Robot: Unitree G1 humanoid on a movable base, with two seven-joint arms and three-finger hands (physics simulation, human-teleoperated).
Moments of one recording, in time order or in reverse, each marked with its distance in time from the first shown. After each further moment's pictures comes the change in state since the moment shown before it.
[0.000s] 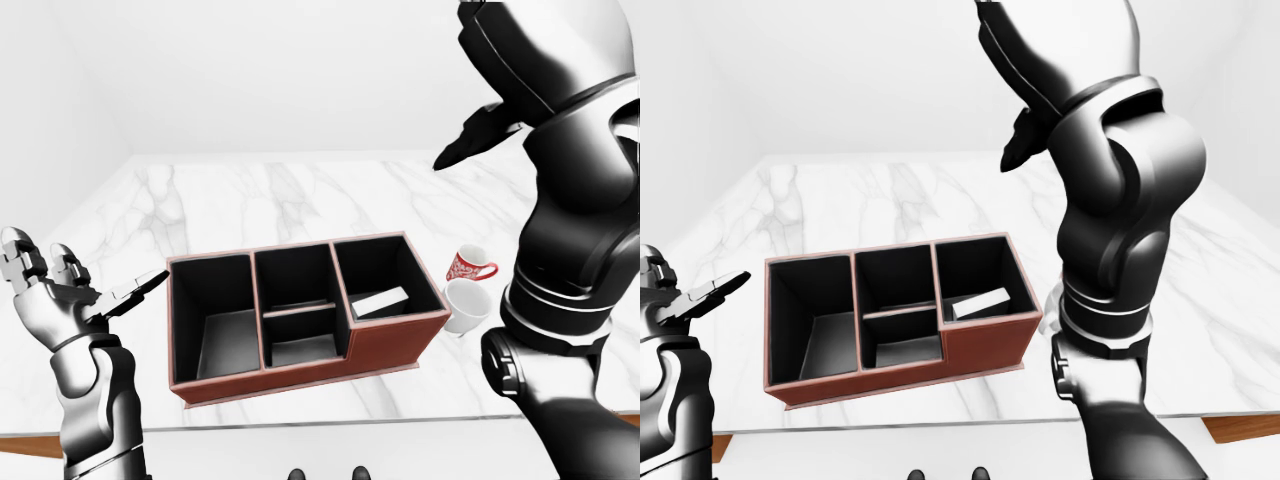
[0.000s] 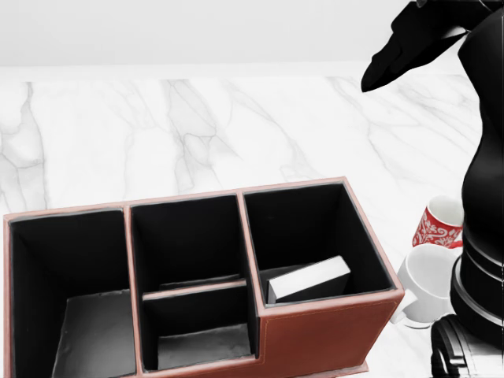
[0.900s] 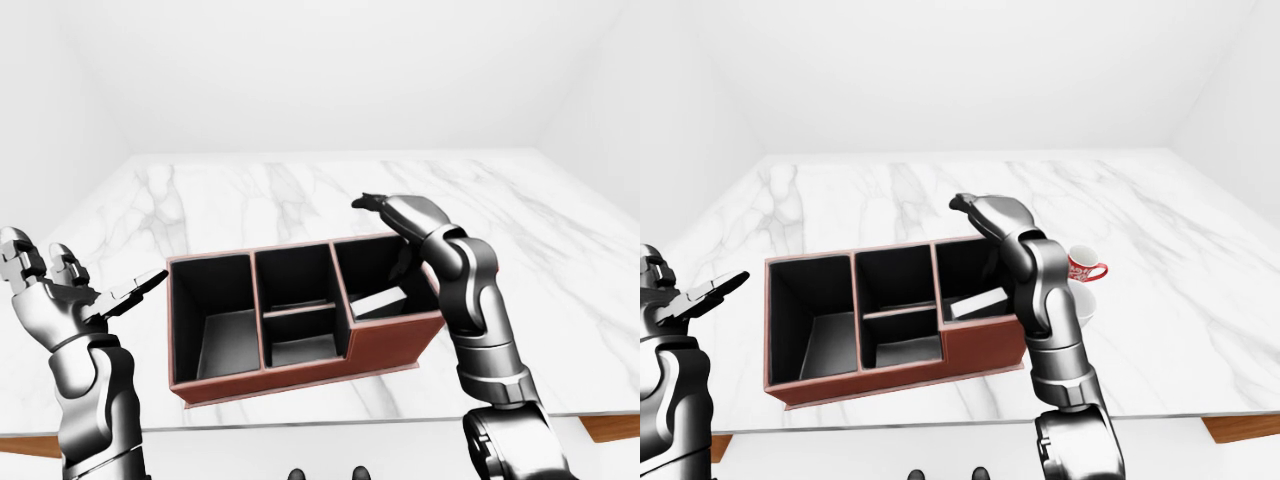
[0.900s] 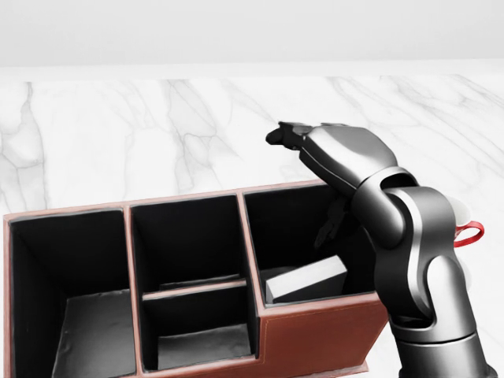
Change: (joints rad) left arm 0.001 0.001 0.003 -0.008 -0.004 0.007 0.000; right arm 0.410 0.154 0.087 0.288 -0.016 0.000 0.000
